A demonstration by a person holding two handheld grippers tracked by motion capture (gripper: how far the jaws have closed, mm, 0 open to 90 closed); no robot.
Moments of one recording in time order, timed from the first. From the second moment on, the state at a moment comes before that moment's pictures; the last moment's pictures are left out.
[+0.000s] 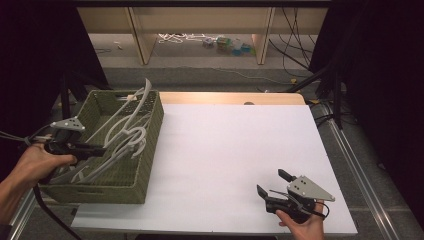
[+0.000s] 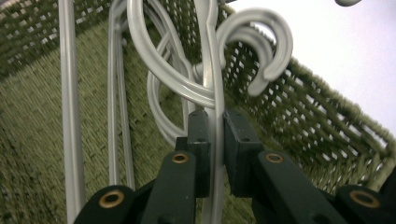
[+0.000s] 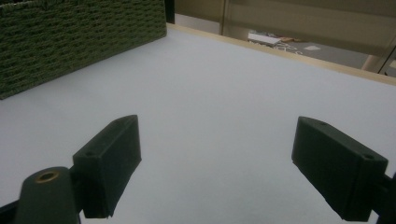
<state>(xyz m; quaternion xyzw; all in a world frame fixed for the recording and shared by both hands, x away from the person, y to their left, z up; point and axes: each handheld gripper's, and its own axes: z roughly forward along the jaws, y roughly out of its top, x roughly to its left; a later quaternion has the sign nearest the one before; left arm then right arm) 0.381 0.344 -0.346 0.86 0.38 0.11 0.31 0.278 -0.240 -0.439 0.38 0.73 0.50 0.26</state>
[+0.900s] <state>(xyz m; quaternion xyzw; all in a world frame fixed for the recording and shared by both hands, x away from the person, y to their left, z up) 0.397 0.350 -0.367 0.88 0.39 0.07 0.28 0.277 -0.240 -0.437 0.38 0.74 0.49 0.27</state>
